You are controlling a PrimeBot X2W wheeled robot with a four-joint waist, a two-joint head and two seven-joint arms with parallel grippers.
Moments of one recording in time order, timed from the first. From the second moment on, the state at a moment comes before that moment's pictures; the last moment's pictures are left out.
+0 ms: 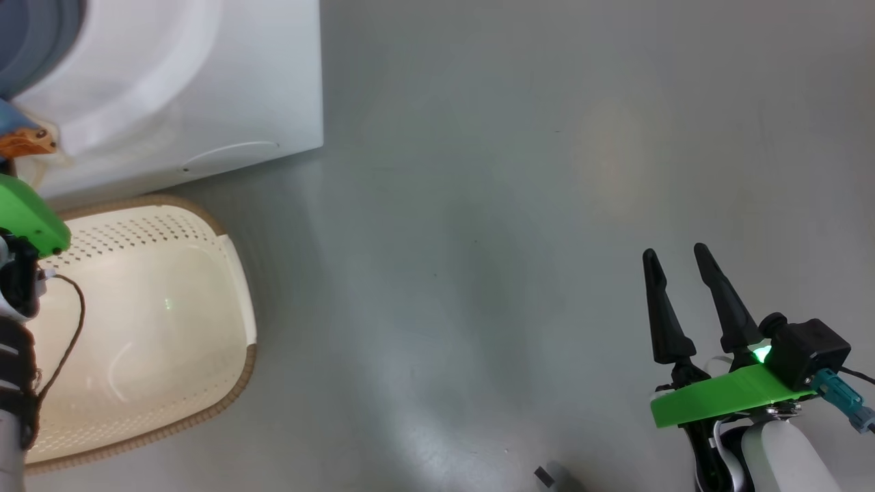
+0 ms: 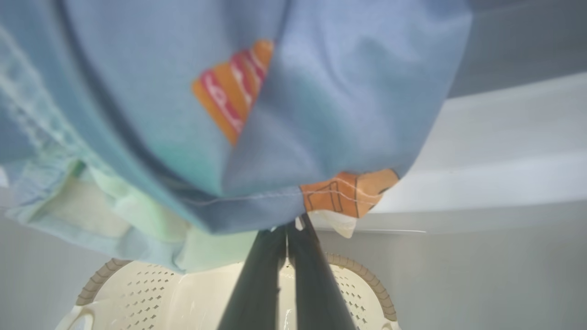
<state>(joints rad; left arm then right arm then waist) -1.00 0.38 -0.11 1.10 -0.53 0.06 0.10 -0.16 -0.04 0.06 0.15 0.30 0.13 -0.25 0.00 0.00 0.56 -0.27</state>
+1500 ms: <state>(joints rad) -1.12 0.51 -0.26 0.83 -0.48 -0.02 0.44 -0.18 -0.04 0.10 0.20 0.39 0.13 -0.25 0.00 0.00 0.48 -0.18</state>
